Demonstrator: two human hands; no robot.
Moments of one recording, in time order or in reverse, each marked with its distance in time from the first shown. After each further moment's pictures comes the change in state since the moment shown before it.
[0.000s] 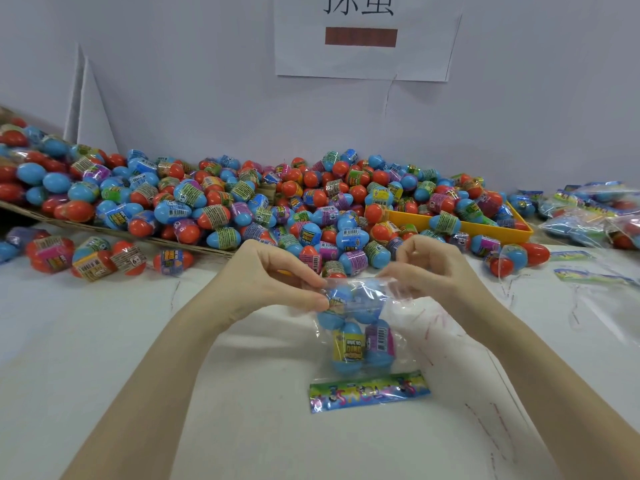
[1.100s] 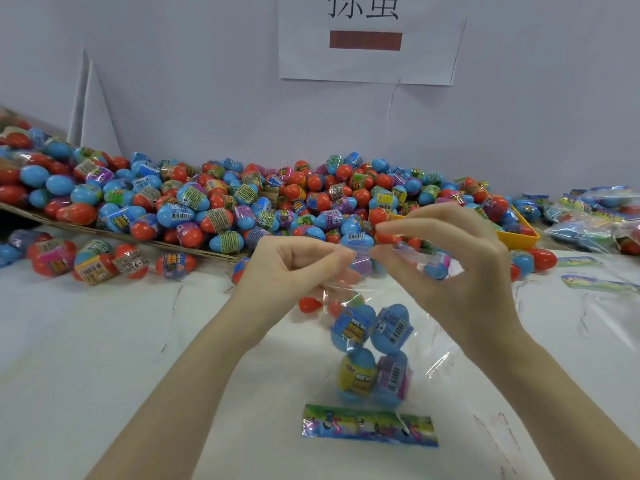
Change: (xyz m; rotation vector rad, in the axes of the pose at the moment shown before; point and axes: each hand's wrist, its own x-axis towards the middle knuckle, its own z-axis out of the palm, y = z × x) left_hand -0.003 0.018 0.025 -0.312 0.172 0.149; right_hand -0.007 -0.032 0.017 -0.562 0.447 -0.616
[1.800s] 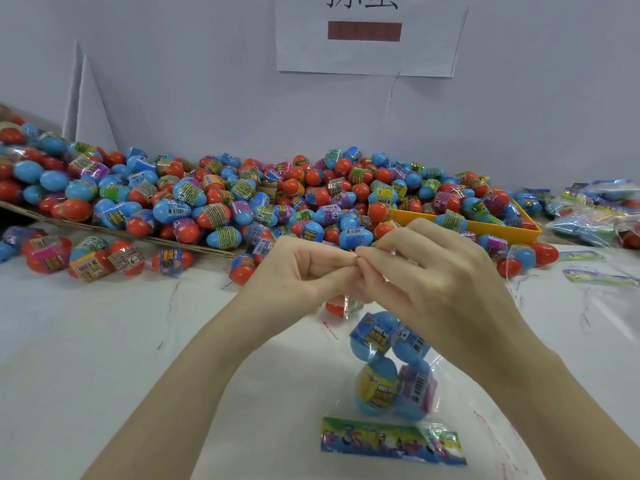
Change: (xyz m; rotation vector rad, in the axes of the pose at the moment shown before) left_hand -0.006 0.009 0.008 0.032 -0.179 0.045; right_hand -0.004 -0.007 0.000 -0.425 -0.149 -0.483
